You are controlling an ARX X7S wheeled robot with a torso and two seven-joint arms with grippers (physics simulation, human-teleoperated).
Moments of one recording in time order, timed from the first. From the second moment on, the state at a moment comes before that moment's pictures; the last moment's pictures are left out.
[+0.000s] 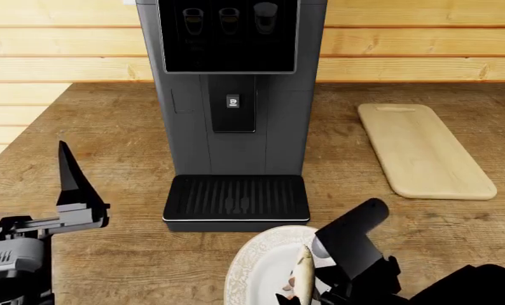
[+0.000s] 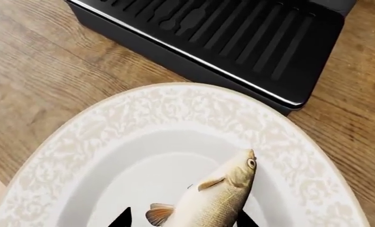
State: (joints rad) left arm 0.00 -0.35 -0.10 0.41 -0.23 0.25 -0.22; right arm 0.75 0.73 -0.55 -0.65 2.19 1.12 1.23
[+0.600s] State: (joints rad) left arm 0.01 -0.36 -0.10 0.41 -0.24 0.26 -0.22; right arm 0.82 0.76 -0.56 -0.69 2.21 1.08 1.29
